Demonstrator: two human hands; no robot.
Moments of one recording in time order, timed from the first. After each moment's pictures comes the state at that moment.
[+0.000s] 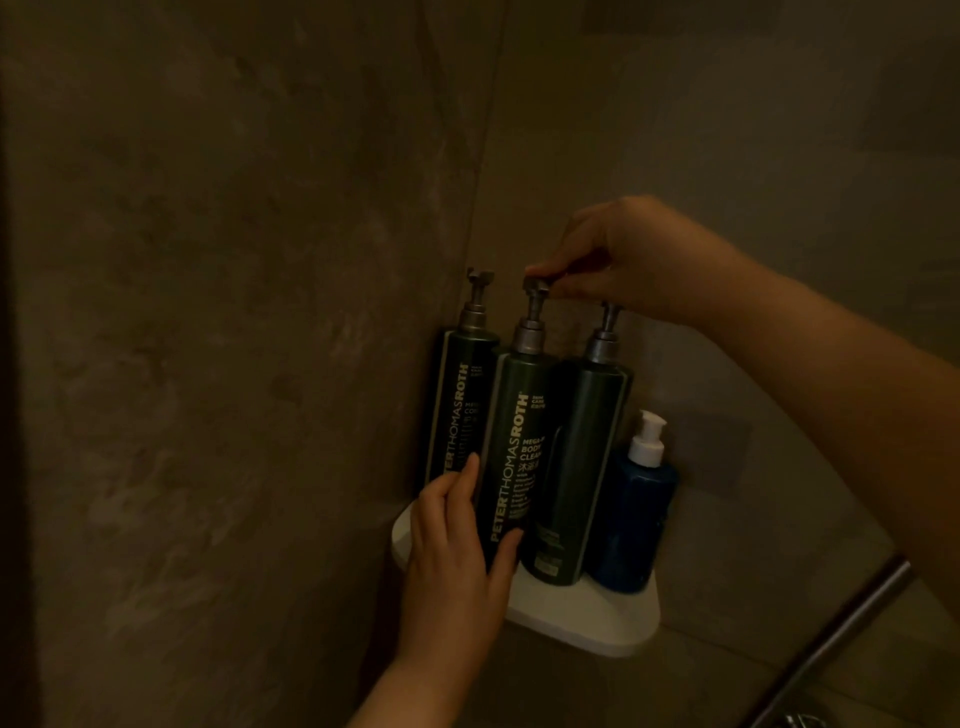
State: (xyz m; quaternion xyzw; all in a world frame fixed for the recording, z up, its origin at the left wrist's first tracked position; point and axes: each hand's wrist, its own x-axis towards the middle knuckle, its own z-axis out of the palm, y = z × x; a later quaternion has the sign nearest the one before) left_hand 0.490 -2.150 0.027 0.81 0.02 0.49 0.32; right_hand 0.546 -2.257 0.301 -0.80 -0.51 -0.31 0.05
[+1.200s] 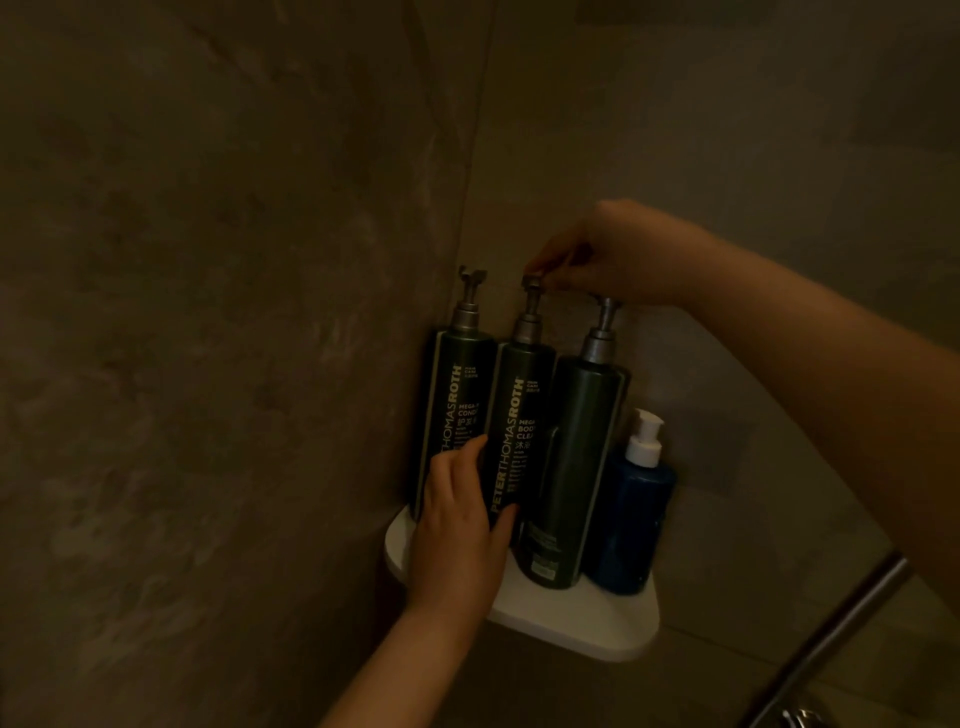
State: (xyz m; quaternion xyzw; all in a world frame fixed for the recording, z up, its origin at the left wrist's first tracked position) left_hand 0.525 -2.140 0.039 0.81 0.01 0.46 0.37; right_hand 0.581 -2.248 0.311 -0.85 -0.46 -0.26 0.02
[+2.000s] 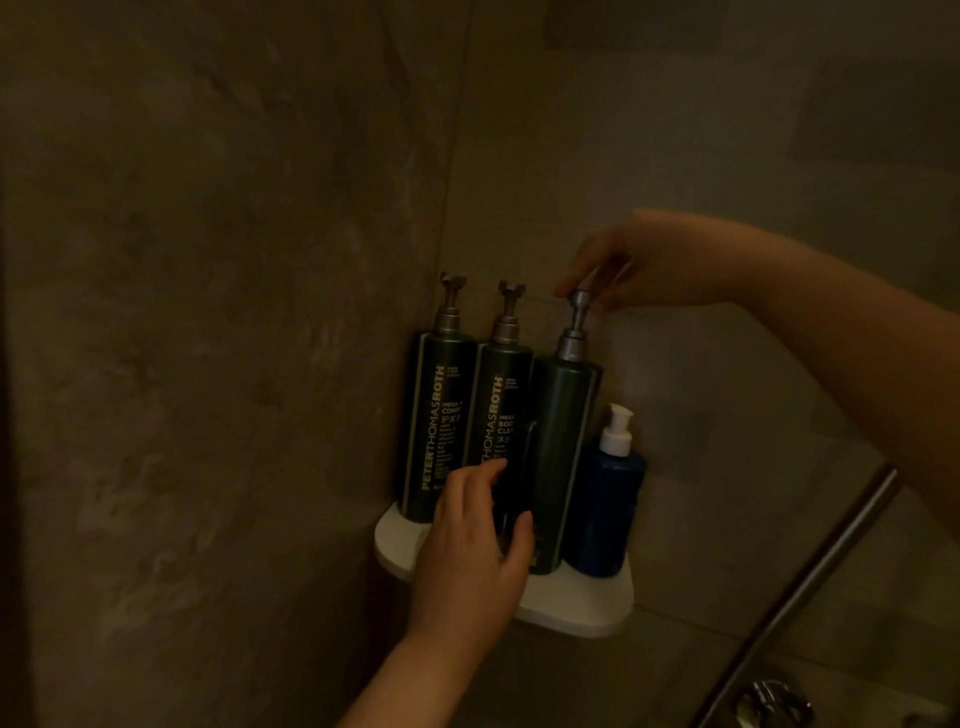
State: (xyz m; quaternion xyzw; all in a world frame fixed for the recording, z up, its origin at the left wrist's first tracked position) left_hand 0.498 -2.162 0.039 0.82 -0.05 0.43 0.38; right_hand 0.555 -2.298 0.320 -0.88 -0.45 -0.15 0.03
